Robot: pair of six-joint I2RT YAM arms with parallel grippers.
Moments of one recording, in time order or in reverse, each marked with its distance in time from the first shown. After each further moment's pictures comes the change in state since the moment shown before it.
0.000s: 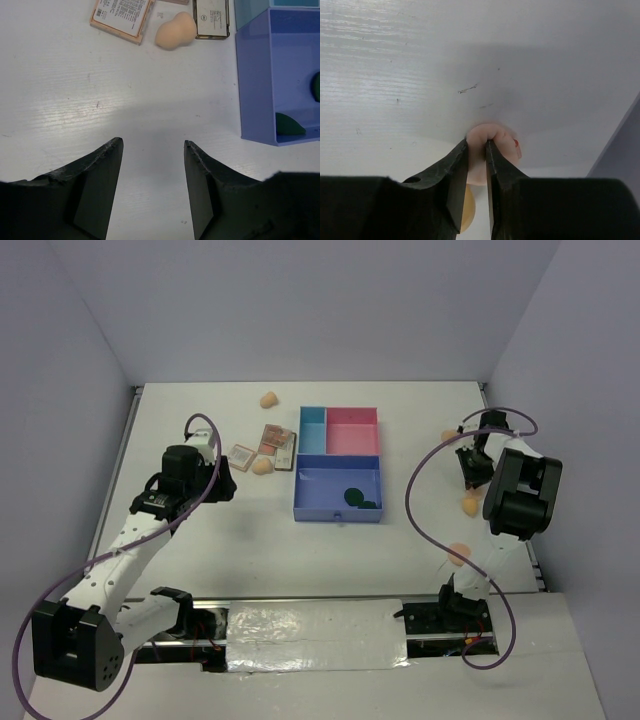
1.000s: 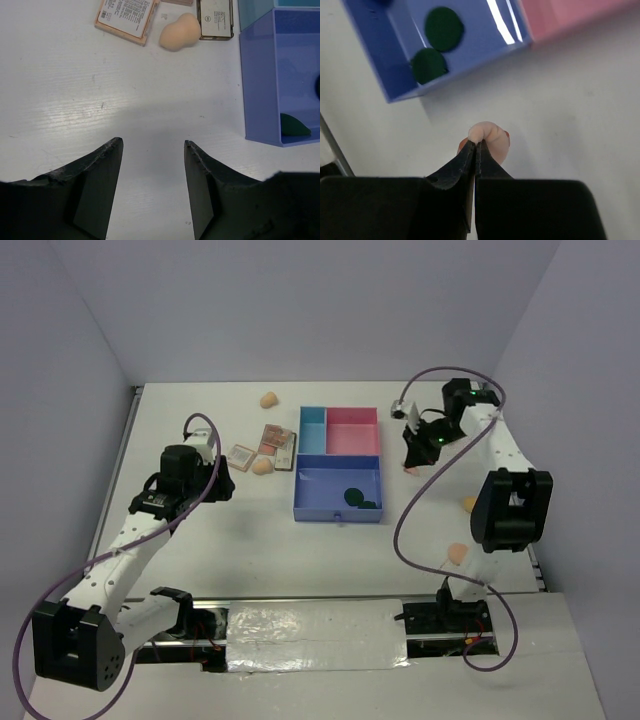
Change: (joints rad) left arm 0.012 0.000 0.000 0.001 0.003 0.018; right arm 0.235 -0.120 0.298 -0.562 -0.678 -0.640
